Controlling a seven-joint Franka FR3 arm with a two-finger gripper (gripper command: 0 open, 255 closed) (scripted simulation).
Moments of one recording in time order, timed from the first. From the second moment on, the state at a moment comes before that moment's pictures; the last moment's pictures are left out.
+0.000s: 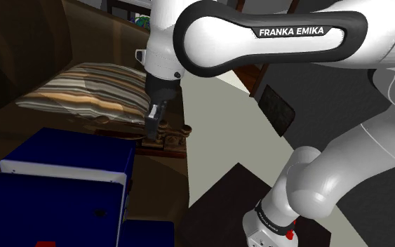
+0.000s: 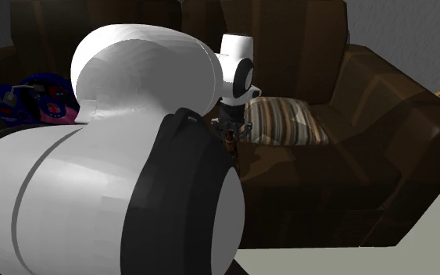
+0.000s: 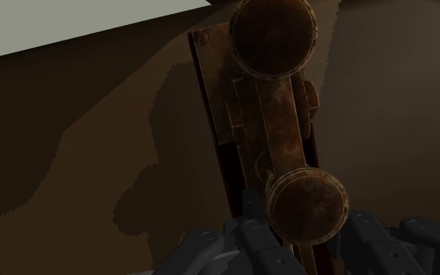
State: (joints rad) arm 0.22 -0.32 0.35 -2.16 0.16 1.89 -0.15
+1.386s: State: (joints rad) arm 0.21 -0.31 0.34 -1.98 0.15 1.70 -0.14
